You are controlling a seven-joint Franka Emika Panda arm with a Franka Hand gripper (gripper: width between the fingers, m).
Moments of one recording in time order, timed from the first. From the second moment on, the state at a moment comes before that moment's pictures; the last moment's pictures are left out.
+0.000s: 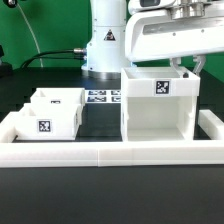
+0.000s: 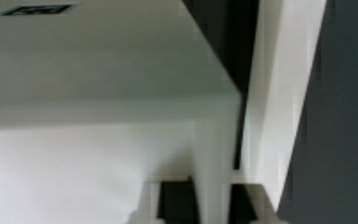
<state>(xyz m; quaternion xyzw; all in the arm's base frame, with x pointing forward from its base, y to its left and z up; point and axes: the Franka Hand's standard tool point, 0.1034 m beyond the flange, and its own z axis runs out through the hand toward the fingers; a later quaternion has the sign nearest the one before) 0.568 0.100 0.099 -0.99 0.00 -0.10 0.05</state>
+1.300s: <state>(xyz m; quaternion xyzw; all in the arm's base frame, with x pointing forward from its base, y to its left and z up) 0.595 0.095 0.113 -0.91 0.36 -0.14 0.12</state>
